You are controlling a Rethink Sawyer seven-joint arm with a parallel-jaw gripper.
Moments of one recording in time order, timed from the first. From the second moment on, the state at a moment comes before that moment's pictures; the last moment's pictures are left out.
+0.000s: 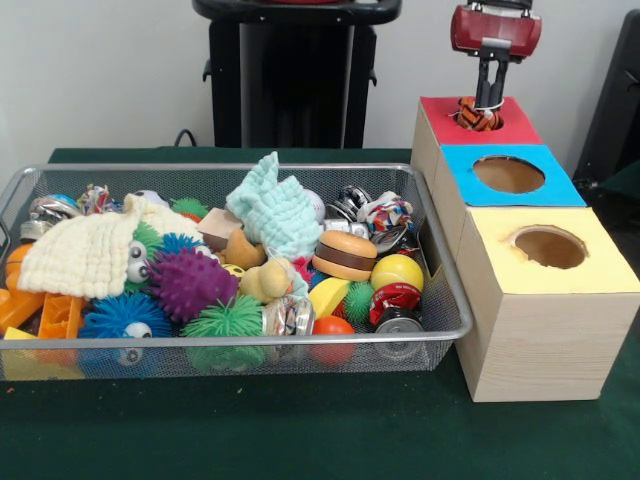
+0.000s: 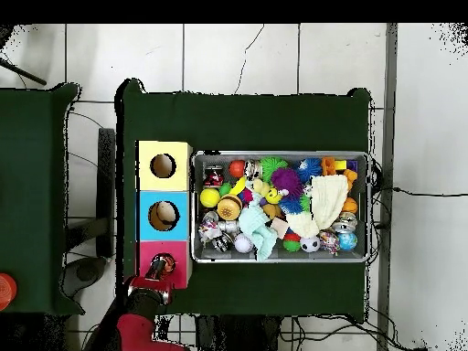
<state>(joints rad) 0.36 -0.79 -0.14 2.40 0.34 -0.53 1.79</state>
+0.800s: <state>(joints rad) 0.35 -0.70 -0.12 2.42 0.31 -0.59 1.86</state>
